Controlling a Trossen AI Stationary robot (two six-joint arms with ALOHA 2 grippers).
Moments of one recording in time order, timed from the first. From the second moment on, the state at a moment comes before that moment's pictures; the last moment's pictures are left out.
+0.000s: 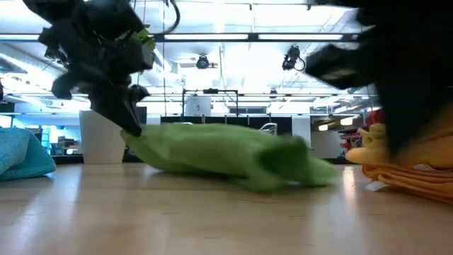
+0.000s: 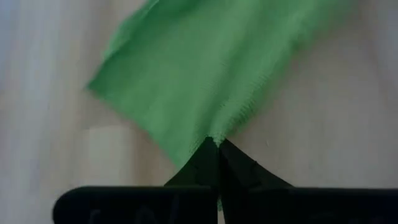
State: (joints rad) left arm -0.04 1.25 0.56 -0.21 -0.09 0.08; right arm 0.62 2.00 1.38 -0.64 0.15 0.32
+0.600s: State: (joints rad) left arm -0.01 1.17 0.56 -0.31 -0.09 0.06; right arm 0.52 2.01 1.49 -0.56 0.13 0.66
